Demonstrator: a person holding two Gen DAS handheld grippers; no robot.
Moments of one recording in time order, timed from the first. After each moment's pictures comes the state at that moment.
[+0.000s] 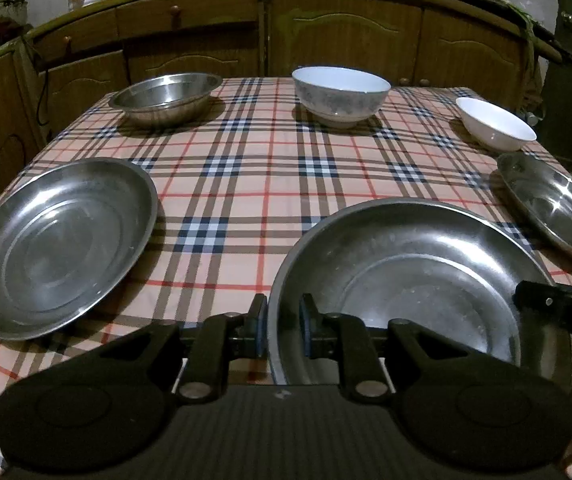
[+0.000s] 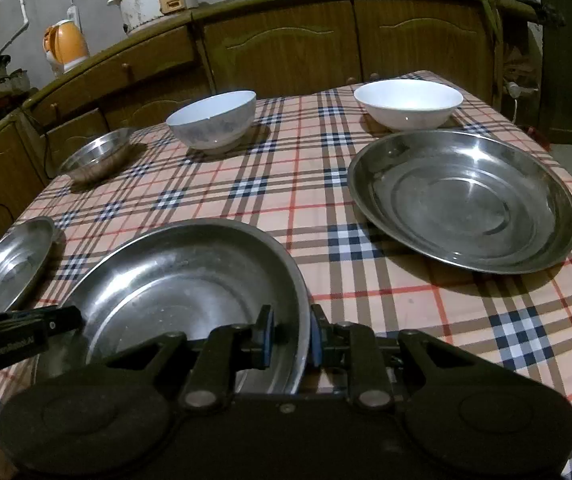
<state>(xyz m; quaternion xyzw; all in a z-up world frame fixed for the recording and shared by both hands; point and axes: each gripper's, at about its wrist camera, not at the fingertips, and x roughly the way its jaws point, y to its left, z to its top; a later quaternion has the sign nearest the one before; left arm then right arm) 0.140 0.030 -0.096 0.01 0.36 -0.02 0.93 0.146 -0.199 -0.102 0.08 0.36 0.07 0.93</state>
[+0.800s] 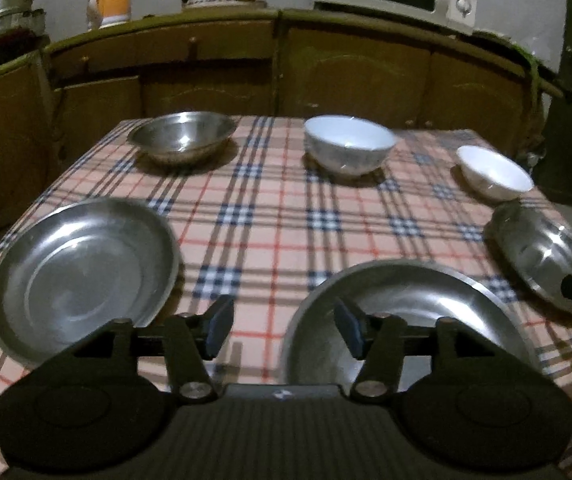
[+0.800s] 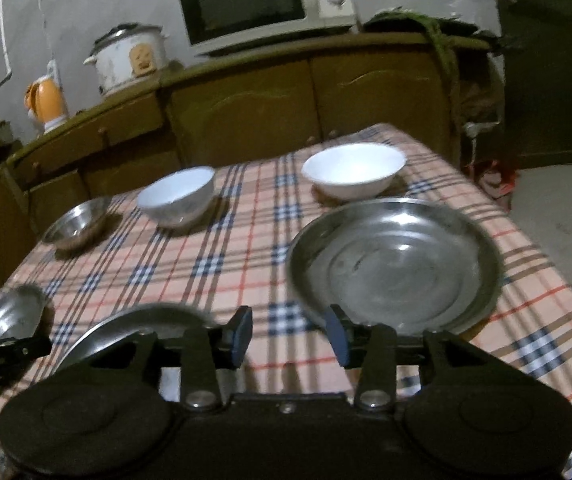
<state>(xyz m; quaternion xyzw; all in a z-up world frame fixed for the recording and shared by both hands) 0.136 0.033 -0.061 -0.01 0.32 -0.01 0.95 0.134 -0.251 -0.057 0.10 0.29 0.03 0.95</state>
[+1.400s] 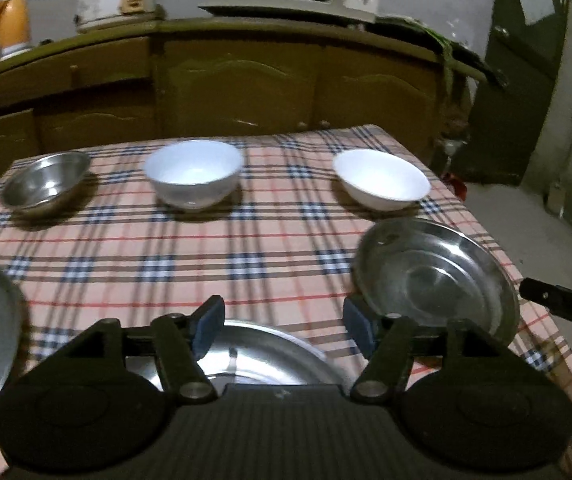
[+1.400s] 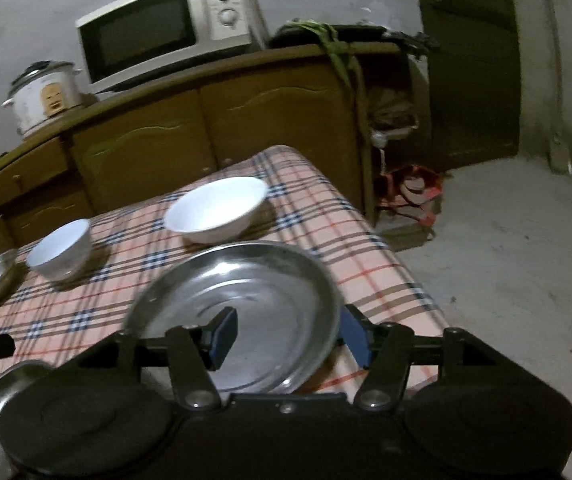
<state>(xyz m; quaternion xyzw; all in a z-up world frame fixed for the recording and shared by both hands) 0.177 -0.082 -0.045 0.01 0.33 -0.11 0.94 0.160 -0.376 -0.060 0.13 0.28 -0.07 0.95</state>
